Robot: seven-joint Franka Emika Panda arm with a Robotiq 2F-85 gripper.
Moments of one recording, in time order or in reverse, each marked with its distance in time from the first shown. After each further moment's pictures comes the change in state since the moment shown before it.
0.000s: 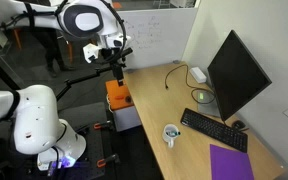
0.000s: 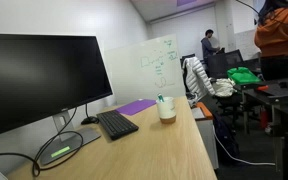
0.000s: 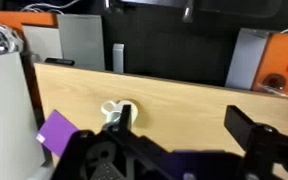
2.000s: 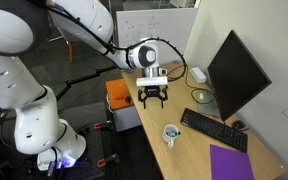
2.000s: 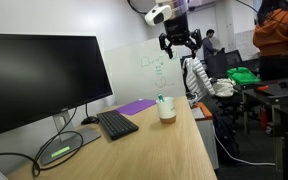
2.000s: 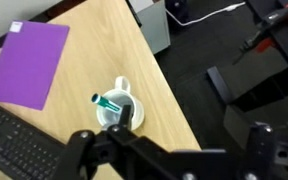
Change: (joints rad) arm 0.007 0.780 -0.214 0.265 -0.624 0.172 -0.748
